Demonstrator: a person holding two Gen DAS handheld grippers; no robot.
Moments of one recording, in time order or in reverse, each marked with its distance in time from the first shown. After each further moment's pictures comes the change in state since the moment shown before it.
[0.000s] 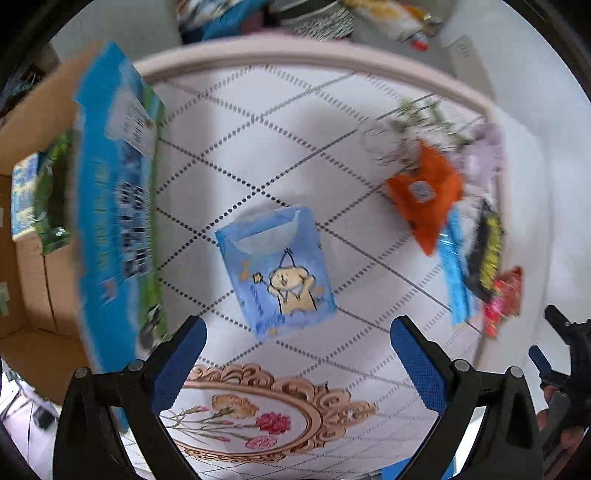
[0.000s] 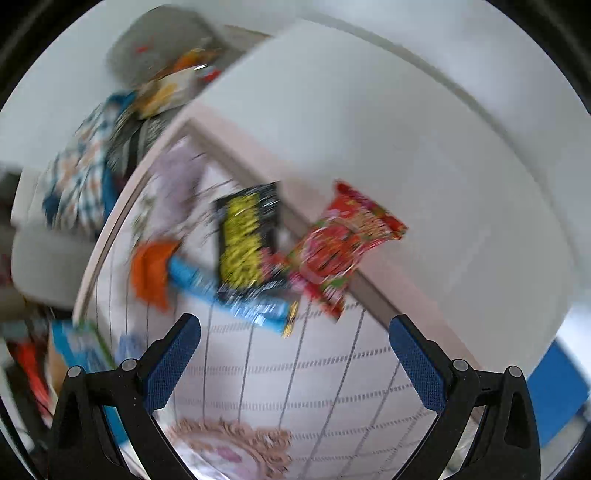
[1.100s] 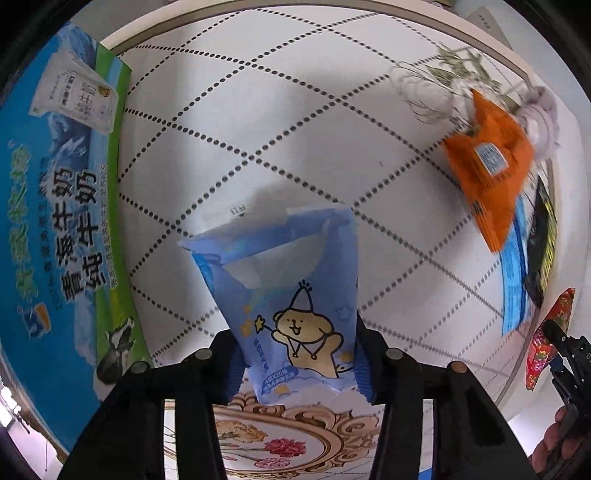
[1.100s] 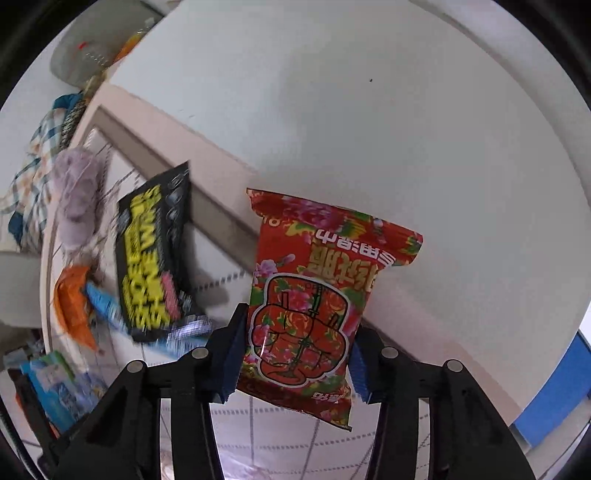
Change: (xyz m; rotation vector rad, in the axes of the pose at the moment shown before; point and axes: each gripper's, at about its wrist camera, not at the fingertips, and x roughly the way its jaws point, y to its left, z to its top) left arm 0.061 -0.022 -0.029 0.049 0.045 0.090; right arm 0.094 -0.025 -0.034 0.007 0.087 -0.079
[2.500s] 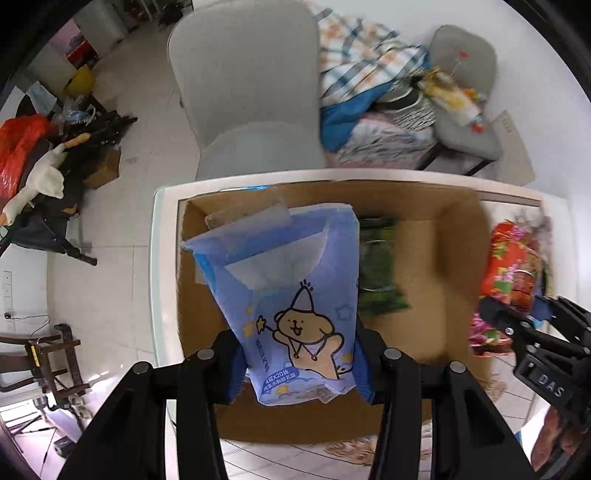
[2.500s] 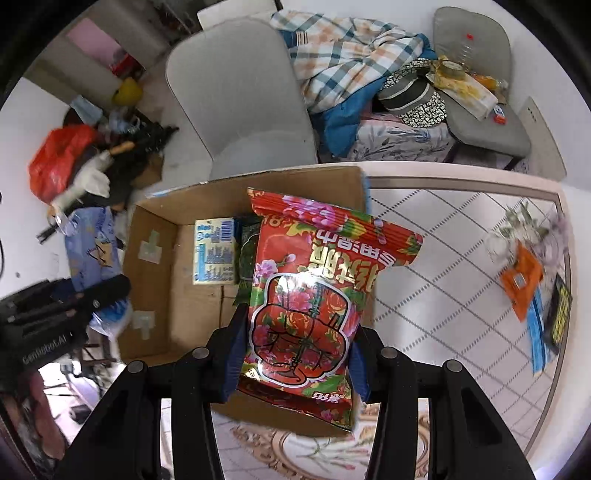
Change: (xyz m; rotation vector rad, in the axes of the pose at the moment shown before) left arm -0.190 0.344 0.000 -0.024 -0.311 0.057; right arm -0.091 0.454 -0.268 -0.933 -0.043 0.130
